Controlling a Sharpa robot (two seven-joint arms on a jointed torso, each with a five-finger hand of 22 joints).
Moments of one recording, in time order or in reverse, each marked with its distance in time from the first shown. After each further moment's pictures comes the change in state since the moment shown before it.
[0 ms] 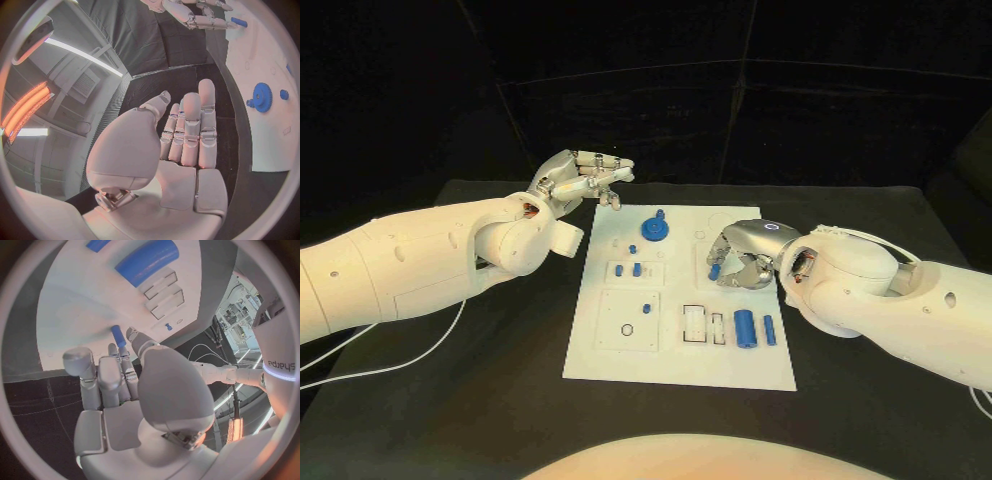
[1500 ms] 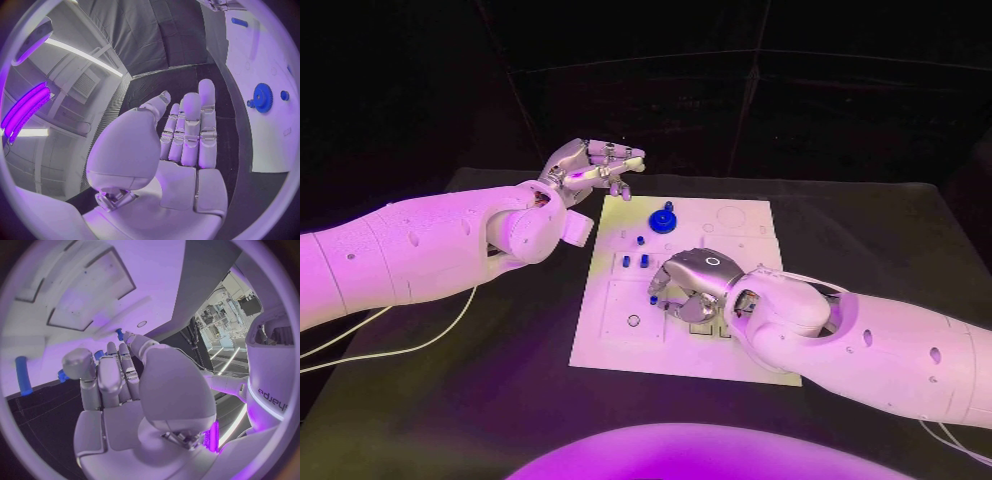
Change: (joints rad) left arm 0.000 0.003 0.000 0.001 0.000 -0.007 0.000; left_hand 0.000 0.000 0.003 0.003 0.000 0.000 0.000 0.000 0.000 0.000 0.000 -0.004 0.000 0.000 0.000 0.000 0.001 0.000 0.000 0.000 0.000 0.001; right arm -0.070 0.181 -0.101 -0.023 -0.064 -0.214 0.119; right_hand -0.018 -0.028 0.163 0.002 0.026 0.078 0.032 0.000 0.000 0.092 0.018 -0.113 0.002 0.000 0.000 0.008 0.046 0.000 0.000 0.000 0.023 0.043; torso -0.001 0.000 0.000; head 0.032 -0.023
